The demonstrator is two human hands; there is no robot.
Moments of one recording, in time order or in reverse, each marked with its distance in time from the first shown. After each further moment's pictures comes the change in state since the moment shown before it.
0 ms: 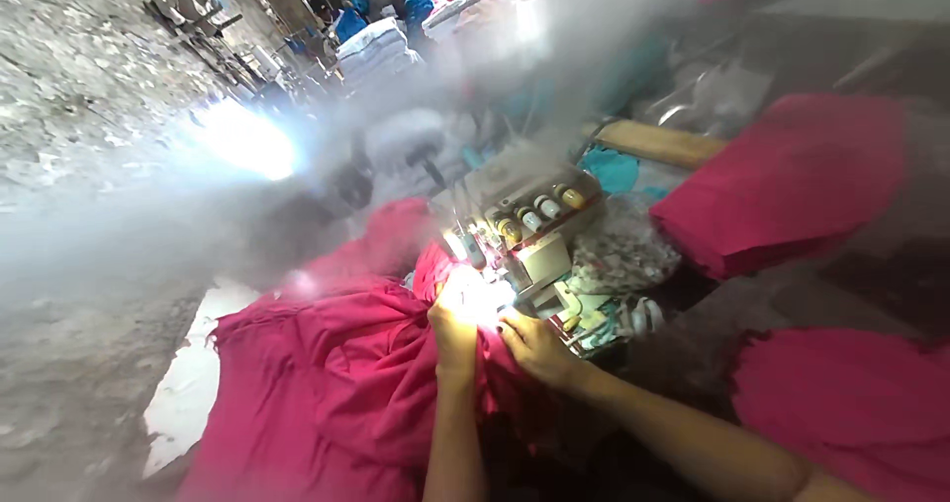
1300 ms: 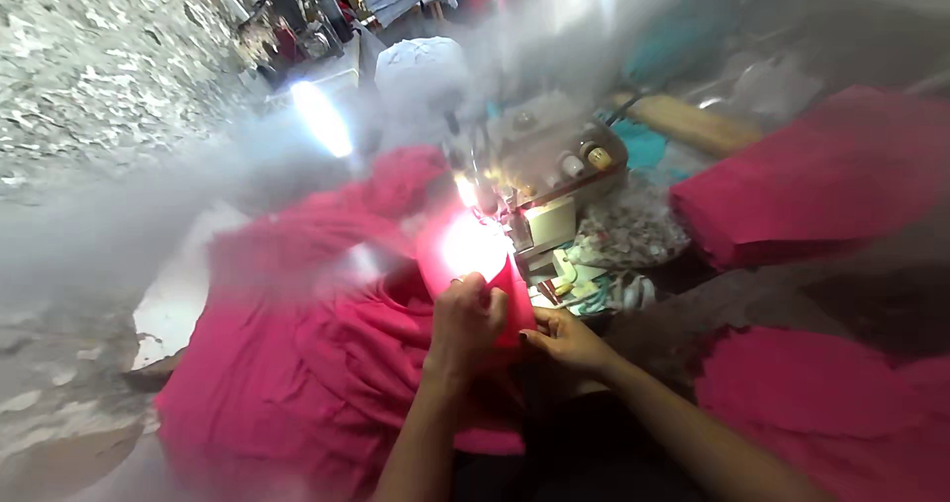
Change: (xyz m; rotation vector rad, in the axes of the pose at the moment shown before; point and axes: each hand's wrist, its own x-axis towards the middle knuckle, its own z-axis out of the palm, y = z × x) left_hand -0.048 0.044 -0.042 0.049 -0.061 0.212; right_hand -0.048 0.040 -0.026 0.446 -0.313 0.216
